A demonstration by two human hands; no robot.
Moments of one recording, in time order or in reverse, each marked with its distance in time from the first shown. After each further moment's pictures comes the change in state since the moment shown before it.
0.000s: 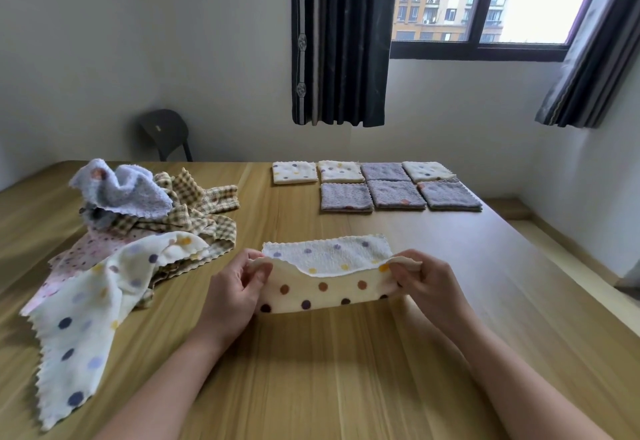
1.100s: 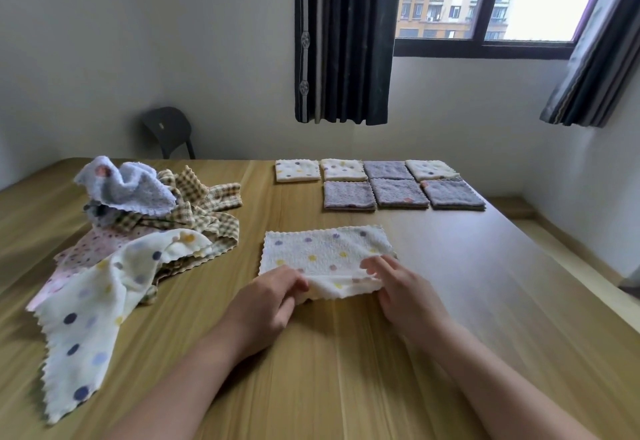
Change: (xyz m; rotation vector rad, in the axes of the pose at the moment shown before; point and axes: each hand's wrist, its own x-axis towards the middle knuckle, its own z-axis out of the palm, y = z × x) left_hand -0.002 -0.002 0.016 0.444 -0.356 0.273; right_hand -0.002 -0.003 0.031 -0.694 -0.182 -0.229
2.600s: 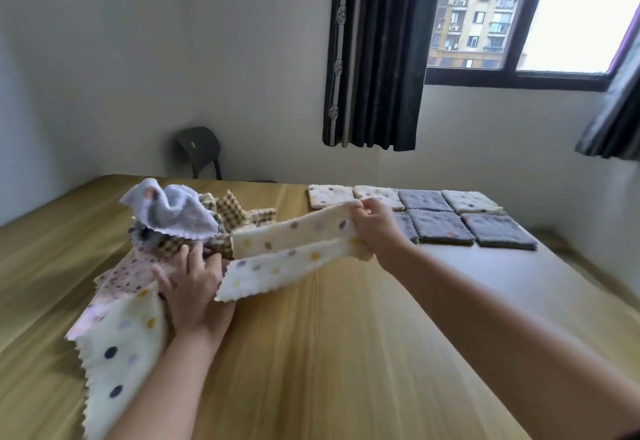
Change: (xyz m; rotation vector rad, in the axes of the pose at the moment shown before) left_hand 0.009 -0.138 -0.061 0.668 0.420 -0.635; right_hand 0.186 -0.096 0.009 0.727 0.130 0.478
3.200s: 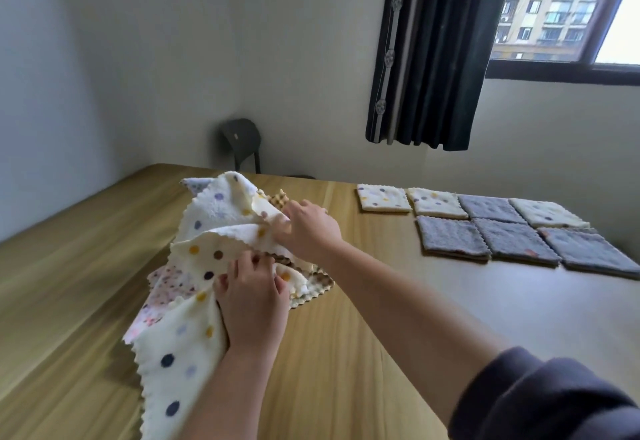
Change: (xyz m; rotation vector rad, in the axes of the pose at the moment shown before) left_hand -0.003 0.007 0.003 -0.078 0.108 -0.051; right_hand 0.019 -0.024 0.168 -0.764 -0.352 -0.516
